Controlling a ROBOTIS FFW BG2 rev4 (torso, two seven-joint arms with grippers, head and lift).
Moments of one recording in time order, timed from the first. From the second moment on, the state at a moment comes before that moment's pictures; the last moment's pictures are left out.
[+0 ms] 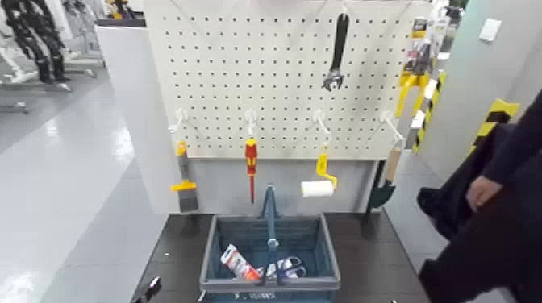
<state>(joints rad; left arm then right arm) 0.44 0.11 -0.05 -1.83 0.10 -0.12 -0.21 0.53 0.00 0.08 -1.81 -0.05 -0.21 0.10</state>
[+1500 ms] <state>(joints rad) 0.43 0.12 -0.06 -1.81 0.11 -0.12 -0.21 0.37 -0.01 -0.02 -1.87 -0.11 -0.05 0.25</state>
